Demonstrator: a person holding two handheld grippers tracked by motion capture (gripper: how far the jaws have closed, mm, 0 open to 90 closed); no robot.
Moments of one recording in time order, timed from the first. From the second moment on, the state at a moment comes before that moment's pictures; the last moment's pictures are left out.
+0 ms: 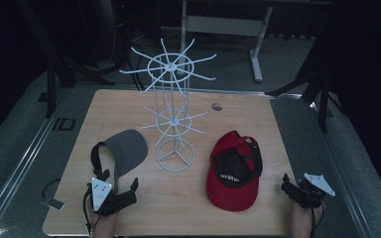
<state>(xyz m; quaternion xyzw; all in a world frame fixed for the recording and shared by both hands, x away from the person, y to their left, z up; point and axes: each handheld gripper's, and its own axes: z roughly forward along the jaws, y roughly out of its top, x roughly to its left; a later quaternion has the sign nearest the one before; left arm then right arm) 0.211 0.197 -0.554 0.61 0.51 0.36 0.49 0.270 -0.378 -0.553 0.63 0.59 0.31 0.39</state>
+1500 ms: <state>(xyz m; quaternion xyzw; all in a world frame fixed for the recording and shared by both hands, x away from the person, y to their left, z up) 0.209 0.190 -0.553 0.64 0.49 0.33 0.50 0.352 -0.311 -0.478 0.54 0.70 0.40 0.24</state>
